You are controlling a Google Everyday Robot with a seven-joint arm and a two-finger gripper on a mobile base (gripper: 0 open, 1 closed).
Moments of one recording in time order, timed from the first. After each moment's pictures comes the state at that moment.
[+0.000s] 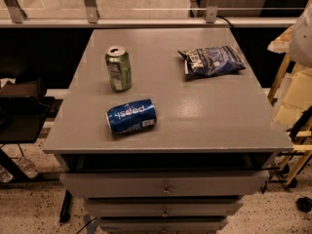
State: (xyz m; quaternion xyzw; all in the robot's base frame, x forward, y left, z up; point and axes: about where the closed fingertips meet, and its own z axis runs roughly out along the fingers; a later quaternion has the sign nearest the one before) arm 0.438 -0.216 0.979 -0.60 0.78 -0.04 0.16
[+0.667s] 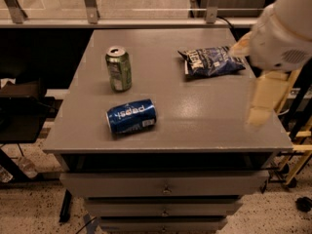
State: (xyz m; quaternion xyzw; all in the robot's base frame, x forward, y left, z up) arm 0.456 -0.159 0.957 -0.69 0.70 -0.01 0.15
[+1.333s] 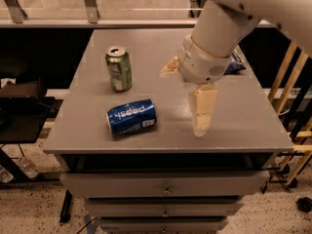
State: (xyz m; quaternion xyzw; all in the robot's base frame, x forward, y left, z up) arm 0.481 -0.053 0.894 -0.82 0.55 0.08 0.14
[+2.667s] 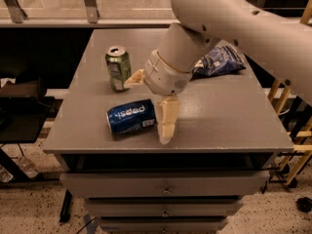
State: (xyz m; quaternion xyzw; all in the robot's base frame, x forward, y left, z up) arm 0.482 0.029 0.863 -0.85 0.46 0.15 0.19
